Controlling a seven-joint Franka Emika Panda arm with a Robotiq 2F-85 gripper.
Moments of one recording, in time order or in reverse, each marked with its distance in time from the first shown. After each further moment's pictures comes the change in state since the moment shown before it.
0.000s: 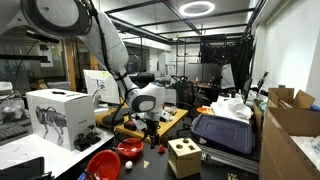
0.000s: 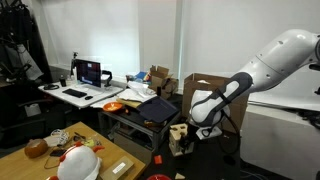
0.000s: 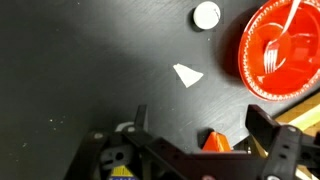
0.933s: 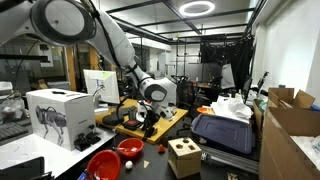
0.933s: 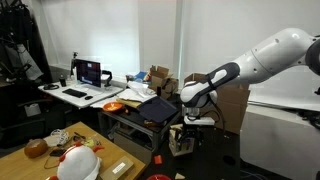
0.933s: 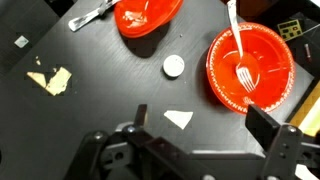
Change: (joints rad) arm 0.056 0.071 -0.066 0.282 0.137 -0.523 0.288
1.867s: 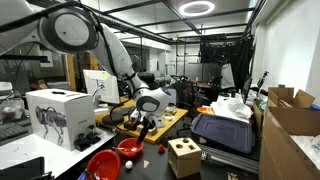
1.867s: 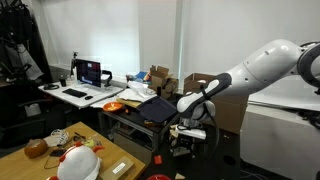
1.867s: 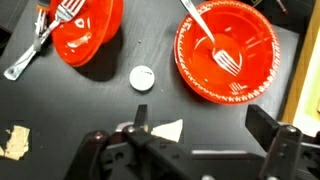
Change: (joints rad) arm 0.062 0.067 -0.028 -0.028 0.201 0.170 0.210
